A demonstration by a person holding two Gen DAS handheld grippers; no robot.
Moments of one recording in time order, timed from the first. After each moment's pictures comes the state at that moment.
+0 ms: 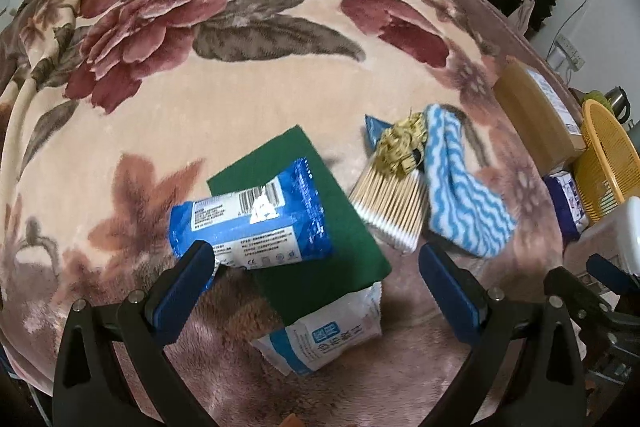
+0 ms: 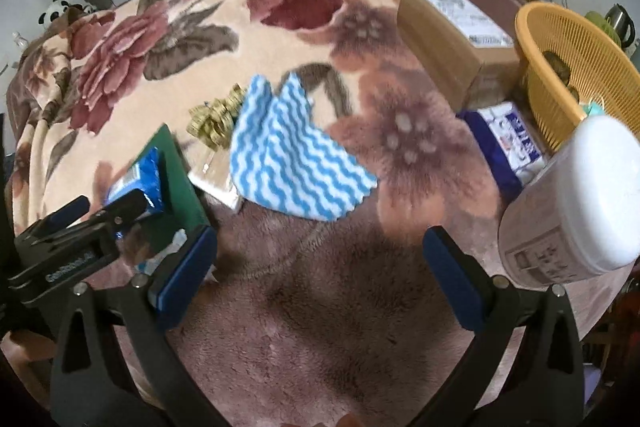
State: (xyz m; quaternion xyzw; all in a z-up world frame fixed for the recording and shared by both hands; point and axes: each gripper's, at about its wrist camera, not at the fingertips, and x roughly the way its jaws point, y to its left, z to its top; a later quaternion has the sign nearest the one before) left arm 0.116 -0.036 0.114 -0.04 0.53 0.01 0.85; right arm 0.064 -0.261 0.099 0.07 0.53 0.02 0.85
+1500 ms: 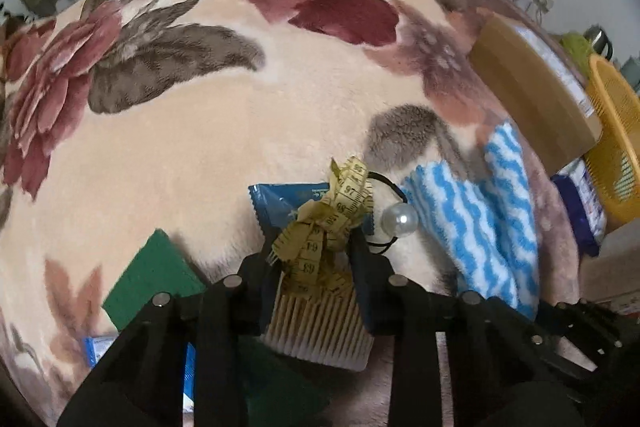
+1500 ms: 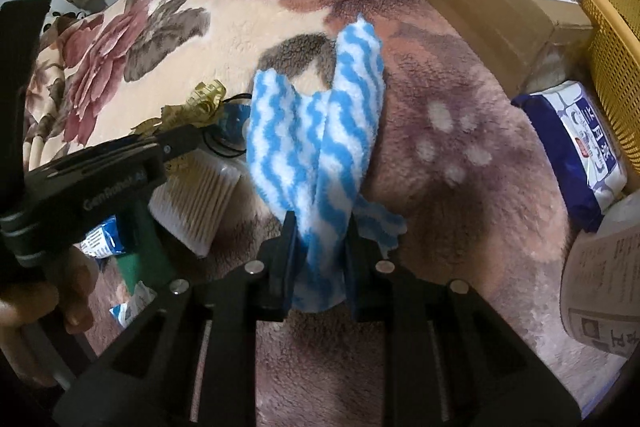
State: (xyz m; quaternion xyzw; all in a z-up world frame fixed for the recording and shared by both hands) left arm 0.219 -0.110 0.067 0.02 0.55 -0.08 0.83; right arm 0.122 -0.277 0.039 0.12 0.56 0.06 0.82
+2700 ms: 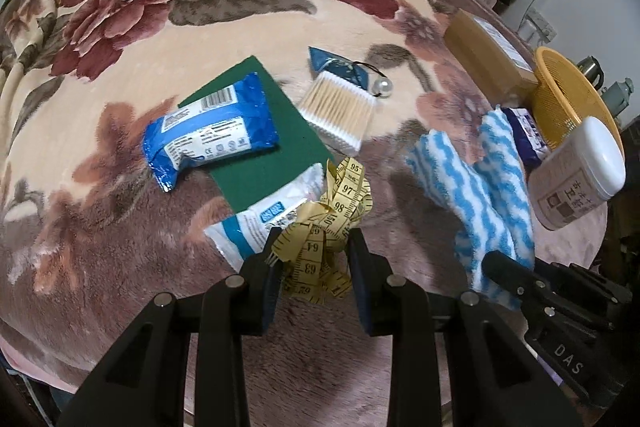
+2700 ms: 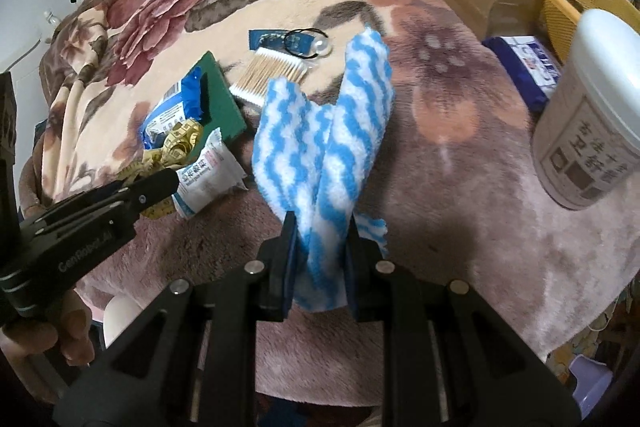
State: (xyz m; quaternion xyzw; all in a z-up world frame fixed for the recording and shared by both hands) left arm 0.033 -0.066 0.116 -0.04 0.55 -0.05 0.83; right arm -0.002 -0.256 0.081 0.09 0.55 0.10 0.82
